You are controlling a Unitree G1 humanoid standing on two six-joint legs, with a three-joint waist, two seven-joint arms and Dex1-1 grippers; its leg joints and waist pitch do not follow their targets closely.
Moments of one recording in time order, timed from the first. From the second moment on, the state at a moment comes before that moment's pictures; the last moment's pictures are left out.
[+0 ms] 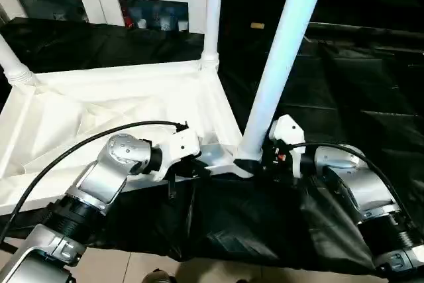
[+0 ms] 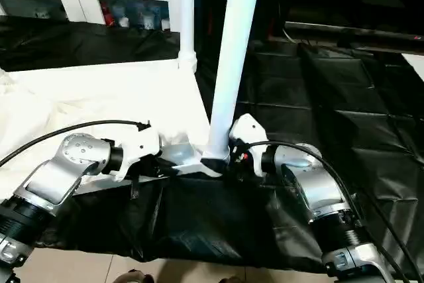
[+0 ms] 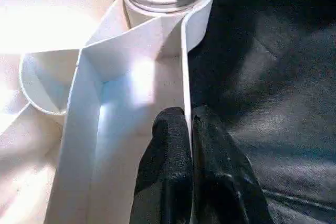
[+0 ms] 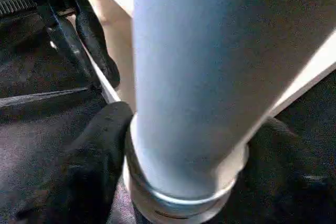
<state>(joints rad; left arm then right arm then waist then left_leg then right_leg) -0.51 0.49 -0.38 0.24 0.00 0.26 -1.13 -0.42 -0.41 0.21 0.28 0.15 0.21 1.00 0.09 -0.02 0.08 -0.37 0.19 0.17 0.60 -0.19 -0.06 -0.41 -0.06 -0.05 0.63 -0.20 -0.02</state>
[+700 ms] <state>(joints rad) -0.54 0.32 -0.32 0.33 0.04 0.40 -0.87 -0.47 -0.19 0.11 0.43 0.10 0.23 0.61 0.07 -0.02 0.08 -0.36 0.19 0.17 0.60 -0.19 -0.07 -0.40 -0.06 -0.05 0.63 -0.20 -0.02</state>
